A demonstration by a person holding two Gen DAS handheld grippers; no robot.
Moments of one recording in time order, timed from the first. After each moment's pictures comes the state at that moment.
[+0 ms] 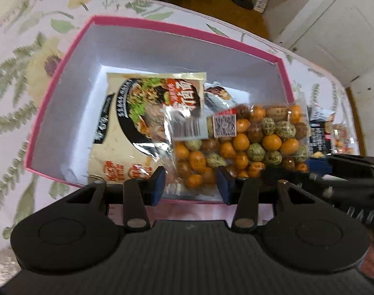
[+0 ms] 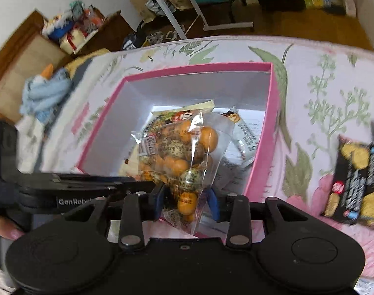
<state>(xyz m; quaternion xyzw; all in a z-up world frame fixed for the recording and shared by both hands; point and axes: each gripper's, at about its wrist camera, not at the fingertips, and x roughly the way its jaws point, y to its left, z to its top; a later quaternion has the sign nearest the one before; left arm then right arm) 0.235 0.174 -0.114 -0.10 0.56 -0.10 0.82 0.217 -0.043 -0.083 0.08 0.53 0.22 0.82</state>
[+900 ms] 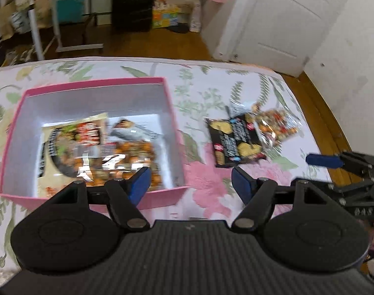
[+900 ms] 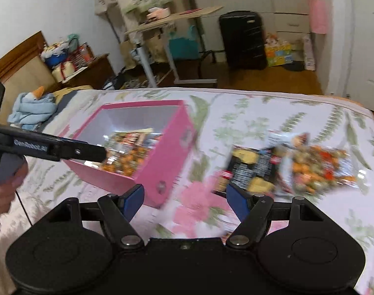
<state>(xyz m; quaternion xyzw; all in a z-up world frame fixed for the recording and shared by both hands) 0.162 0.065 -0.039 -0.02 0.46 -0.23 0.85 0.084 -0.201 -0.042 0.07 0.40 0.15 0.90</state>
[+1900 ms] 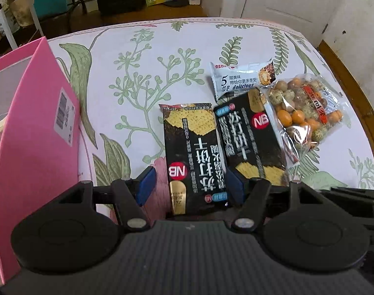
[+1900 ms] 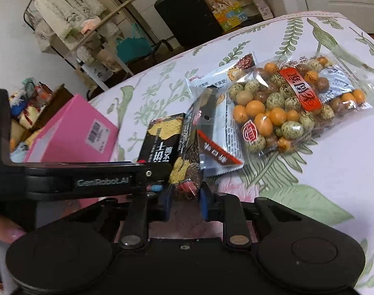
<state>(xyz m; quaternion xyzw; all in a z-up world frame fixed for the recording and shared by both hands) 0.239 -0.102 -0.182 0.04 0.49 -0.19 0.85 0.150 -0.272 -0.183 0.23 0.43 0.10 0.87</state>
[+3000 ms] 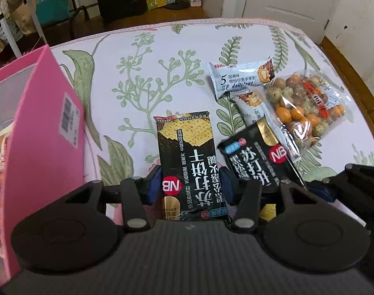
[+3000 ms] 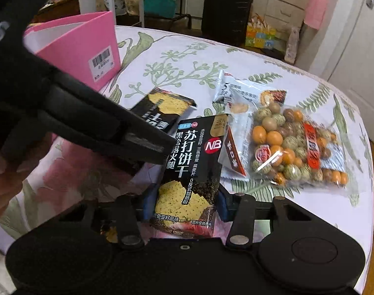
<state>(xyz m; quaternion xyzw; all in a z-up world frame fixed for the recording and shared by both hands) 0.233 -0.104 -0.174 0.06 0.49 -0.18 0.85 0.154 -0.212 -0.166 -0.07 0.47 0.09 0.87</state>
